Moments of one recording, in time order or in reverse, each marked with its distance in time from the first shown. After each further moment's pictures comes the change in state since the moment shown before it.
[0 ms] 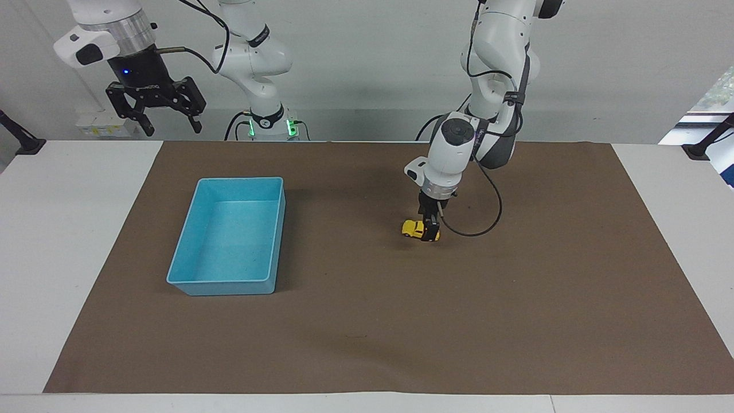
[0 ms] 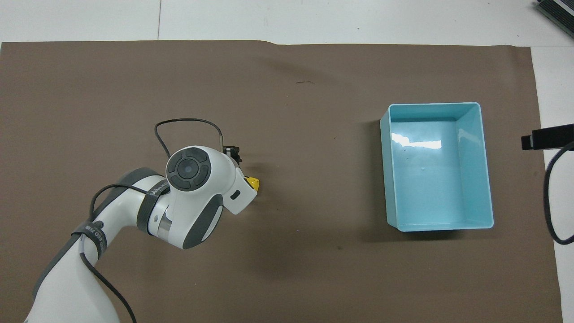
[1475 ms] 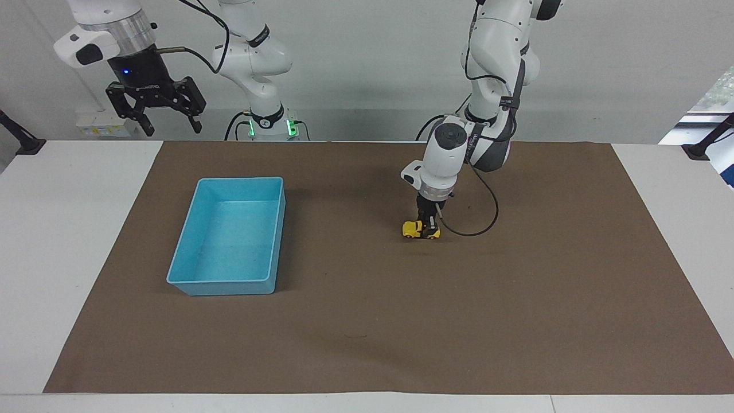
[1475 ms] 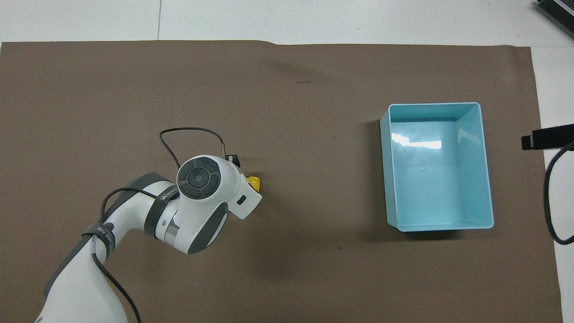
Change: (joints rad) left arm -0.014 0.004 0.011 -0.039 0.041 0.027 -0.120; right arm 0.000 0.000 0.000 0.000 0.000 0.000 0.000
